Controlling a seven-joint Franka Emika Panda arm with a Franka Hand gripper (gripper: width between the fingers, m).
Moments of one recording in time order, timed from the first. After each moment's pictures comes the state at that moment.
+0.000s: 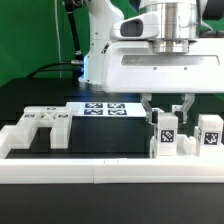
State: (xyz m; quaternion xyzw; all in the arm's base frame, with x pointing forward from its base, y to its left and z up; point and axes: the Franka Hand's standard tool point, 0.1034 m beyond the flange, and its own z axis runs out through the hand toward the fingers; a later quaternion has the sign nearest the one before) arm 0.628 0.057 0.080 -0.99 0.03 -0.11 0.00
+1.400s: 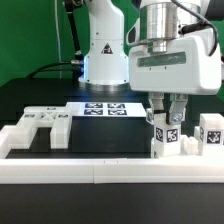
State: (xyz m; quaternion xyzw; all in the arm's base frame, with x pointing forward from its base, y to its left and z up) arm 0.629 0.056 0.080 -0.82 0.57 -0.10 0.06
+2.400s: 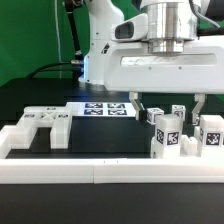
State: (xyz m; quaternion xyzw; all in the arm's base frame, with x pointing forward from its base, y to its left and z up) arm 0.629 0.056 0.080 -0.98 0.17 -0.11 0.01
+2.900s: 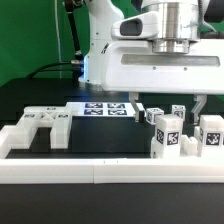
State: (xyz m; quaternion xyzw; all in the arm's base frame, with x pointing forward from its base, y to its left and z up) arm 0.629 0.055 0.080 -0.99 0.01 -0.11 -0.01
